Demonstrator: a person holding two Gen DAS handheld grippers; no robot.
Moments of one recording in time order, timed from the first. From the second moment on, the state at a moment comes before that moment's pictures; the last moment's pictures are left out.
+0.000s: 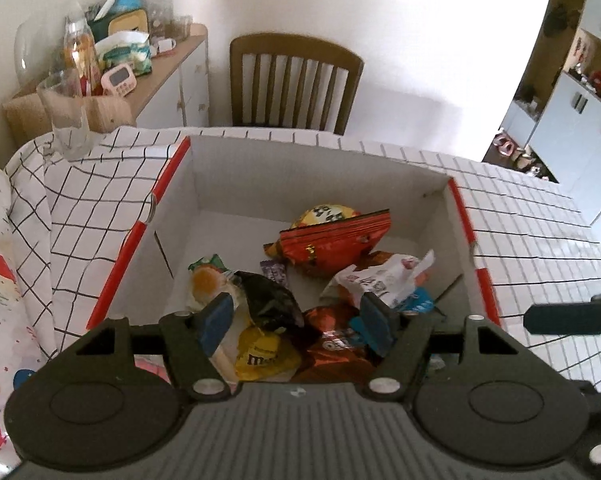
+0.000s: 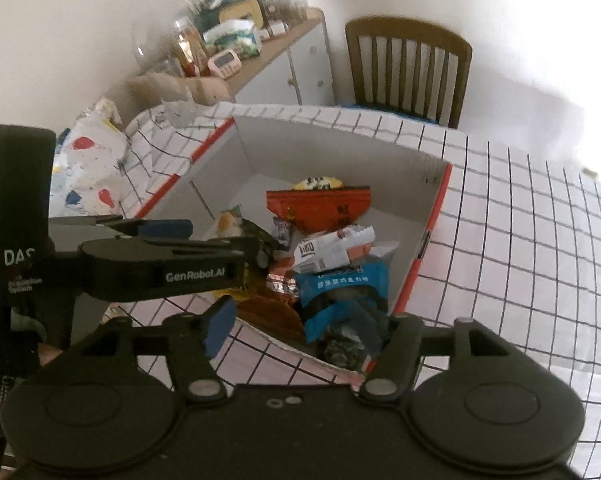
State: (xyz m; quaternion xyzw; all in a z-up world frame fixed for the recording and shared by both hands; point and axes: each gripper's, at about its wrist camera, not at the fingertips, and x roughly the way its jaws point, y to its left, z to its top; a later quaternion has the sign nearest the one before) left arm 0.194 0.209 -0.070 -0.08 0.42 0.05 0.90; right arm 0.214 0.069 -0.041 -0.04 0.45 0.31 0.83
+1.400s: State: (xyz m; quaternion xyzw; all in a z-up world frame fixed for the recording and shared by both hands) left arm 0.070 0.133 0.020 -0.06 0.34 0.04 0.94; right arm 0.098 -0.071 0.018 0.08 0.26 0.28 0.92
